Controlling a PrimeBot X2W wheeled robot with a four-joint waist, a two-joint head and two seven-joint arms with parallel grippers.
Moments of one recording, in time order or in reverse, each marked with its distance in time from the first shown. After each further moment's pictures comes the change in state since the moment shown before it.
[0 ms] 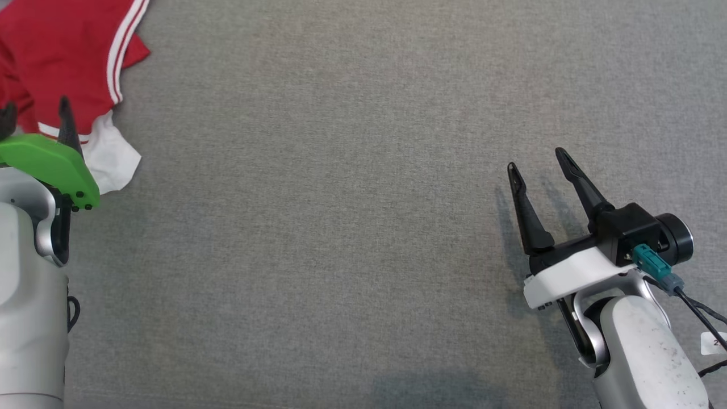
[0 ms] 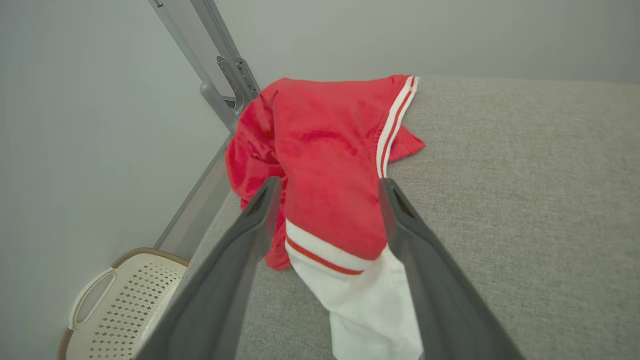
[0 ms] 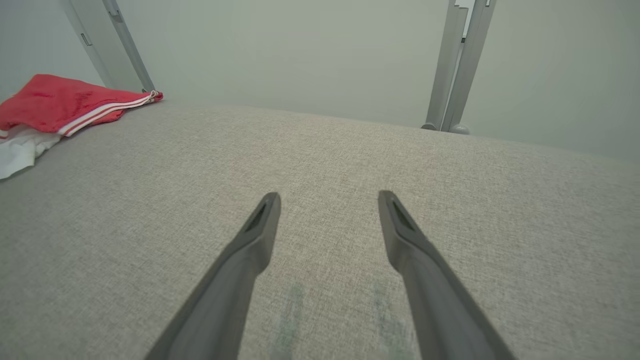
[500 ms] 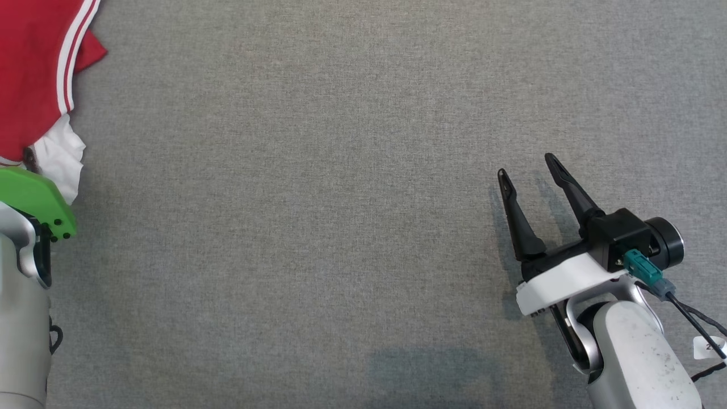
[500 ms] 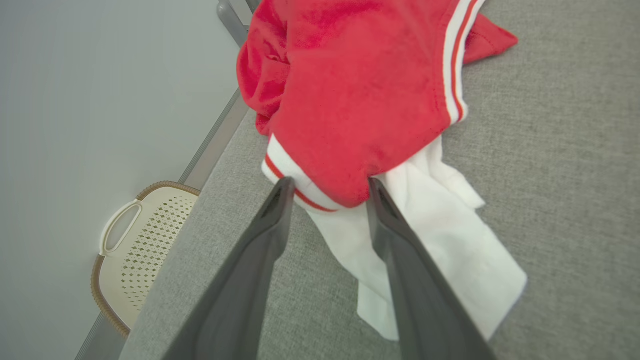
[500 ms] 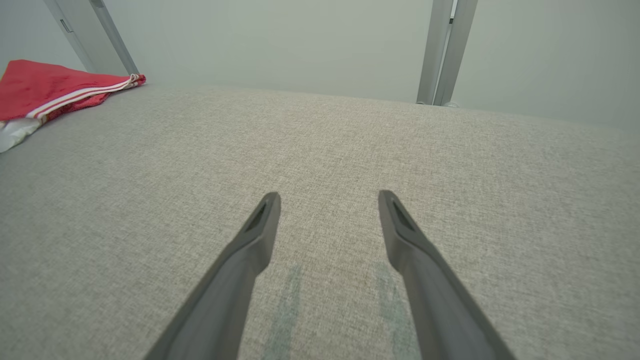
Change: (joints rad) left arm -0.049 0.040 0.014 0.269 -0.007 0.070 -0.031; right arm 0.014 0.012 0.013 -0.014 -0.008 0.000 0.006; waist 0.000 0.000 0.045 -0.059
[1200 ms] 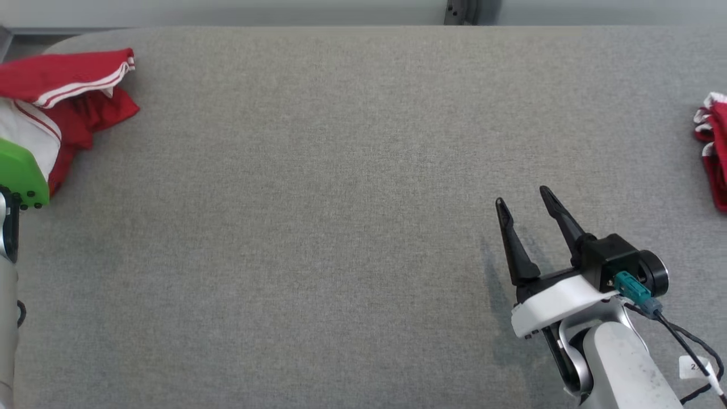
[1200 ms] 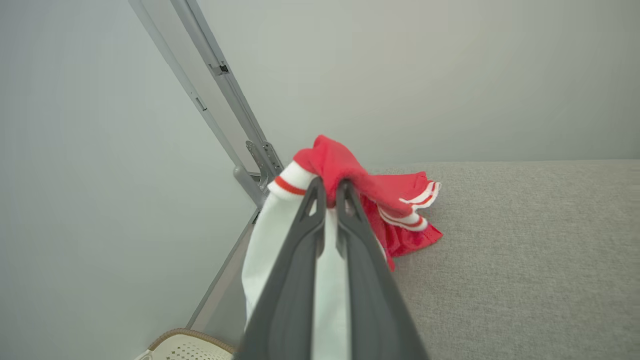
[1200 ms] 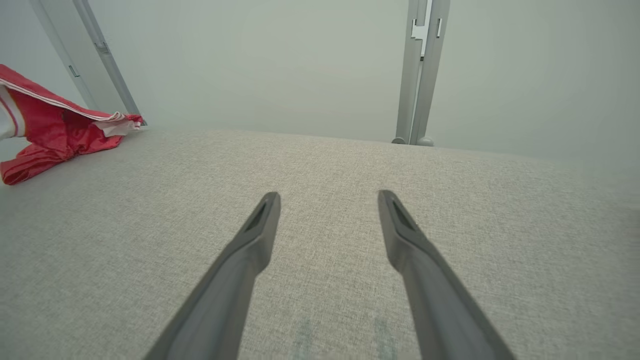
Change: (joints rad) left arm -0.066 0.065 -0.080 -0.036 0.033 -0.079 -0.144; right arm 0.033 0.031 -0.014 0.108 0.029 0.000 -0.063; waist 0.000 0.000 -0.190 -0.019
